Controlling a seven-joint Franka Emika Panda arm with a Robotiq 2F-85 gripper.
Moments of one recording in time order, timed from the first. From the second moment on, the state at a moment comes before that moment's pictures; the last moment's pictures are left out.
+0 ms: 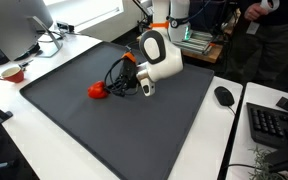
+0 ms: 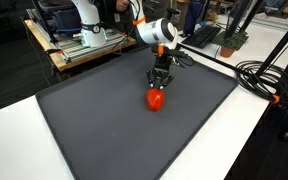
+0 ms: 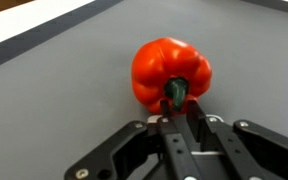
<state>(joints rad) 0.15 0.73 0.11 -1.97 -1.70 2.07 -0.54</state>
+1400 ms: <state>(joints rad) 0.15 0.73 0.10 -1.96 -1.72 2.07 -0.54</state>
